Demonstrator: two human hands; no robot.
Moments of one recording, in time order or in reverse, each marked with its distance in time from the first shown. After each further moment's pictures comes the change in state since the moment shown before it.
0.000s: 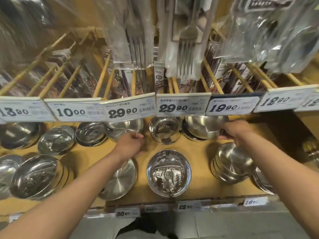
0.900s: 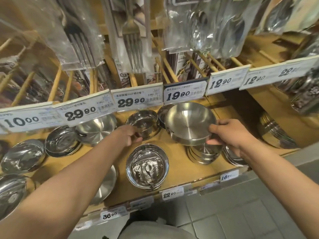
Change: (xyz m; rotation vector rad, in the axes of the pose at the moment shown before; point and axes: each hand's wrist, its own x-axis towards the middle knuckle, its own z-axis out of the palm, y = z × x) left_hand 0.060 0.030 0.072 -0.084 -0.189 -0.342; right_hand -0.103 0.038 -0.067 0.265 -0.137 -0.020
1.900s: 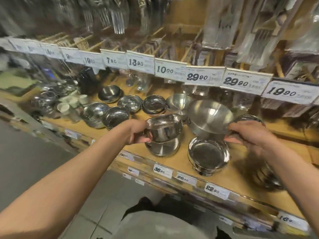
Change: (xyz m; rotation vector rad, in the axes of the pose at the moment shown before) left_hand -0.188 -0.123 -0.144 -0.196 0.280 0.011; right_hand -0.016 -0.019 0.123 -0.155 -0.494 -0.079
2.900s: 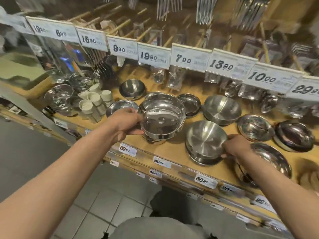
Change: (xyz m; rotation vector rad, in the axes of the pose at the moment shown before) left_hand 0.024 -0.009 -0.199 -0.140 0.061 0.209; right_hand 0.055 0.048 0.203 -0.543 0.255 0.048
